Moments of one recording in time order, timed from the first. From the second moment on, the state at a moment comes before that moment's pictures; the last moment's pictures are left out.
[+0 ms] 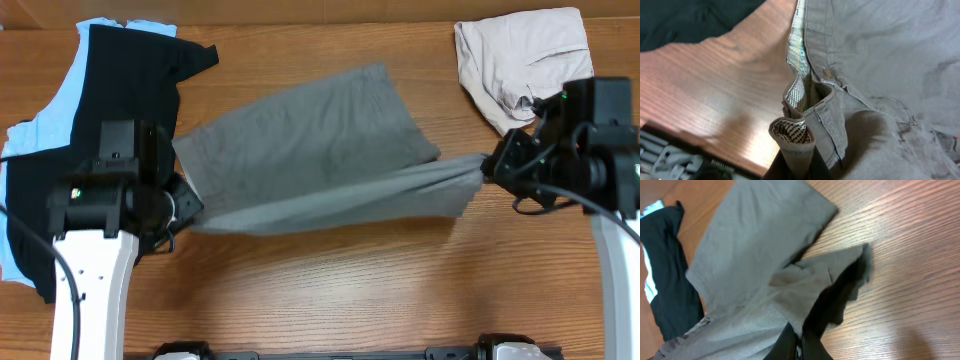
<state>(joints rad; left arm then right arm) 0.02 1.23 1.33 -1.43 0.02 -0.65 -0.03 1.29 1.57 -1.40 -0.28 0.47</state>
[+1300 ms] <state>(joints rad) 0.01 1.42 0.98 -0.58 -0.32 -0.88 0.10 1.93 1.57 -0.52 -0.33 0.28</state>
